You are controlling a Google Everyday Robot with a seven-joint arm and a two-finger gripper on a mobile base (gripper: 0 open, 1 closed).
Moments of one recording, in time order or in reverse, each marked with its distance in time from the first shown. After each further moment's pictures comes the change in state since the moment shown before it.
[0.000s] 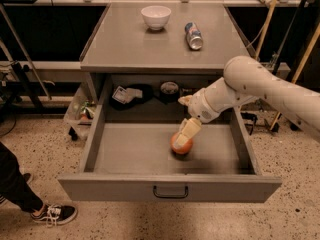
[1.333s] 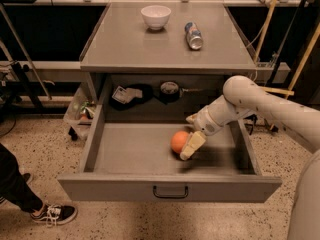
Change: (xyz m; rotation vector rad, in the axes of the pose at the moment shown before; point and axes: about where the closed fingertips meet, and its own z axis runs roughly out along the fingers) arm 0.087 -0.009 0.047 -0.084 0.065 0.161
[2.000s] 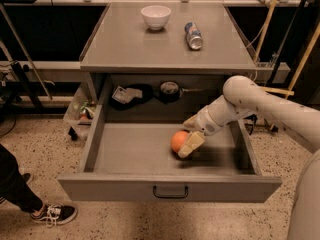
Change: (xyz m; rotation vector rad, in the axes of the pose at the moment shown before) arm 0.000 0.000 0.000 0.000 0.000 0.000
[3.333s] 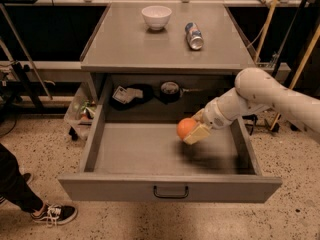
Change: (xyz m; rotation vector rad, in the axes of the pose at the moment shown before) arm -0.012 -0.001 -0.042 0.106 -0.006 -0.011
